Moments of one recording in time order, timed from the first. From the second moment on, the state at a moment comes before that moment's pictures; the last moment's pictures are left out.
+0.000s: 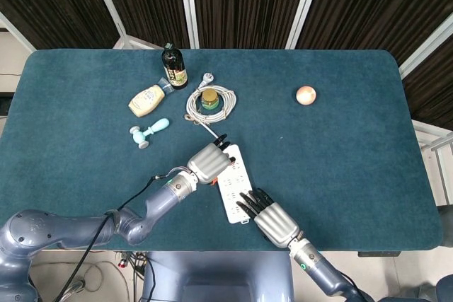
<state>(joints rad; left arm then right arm) -1.14 -1.72 -0.10 -1.29 0.99 0.75 0.62 0.49 -1.60 -0.05 -1.59 -1.44 1.00 -0.53</state>
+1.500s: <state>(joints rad) -1.11 -1.80 -0.16 -1.28 0.94 0.84 0.67 0.49 -1.62 -0.08 -1.58 -1.45 0.99 -0.52</state>
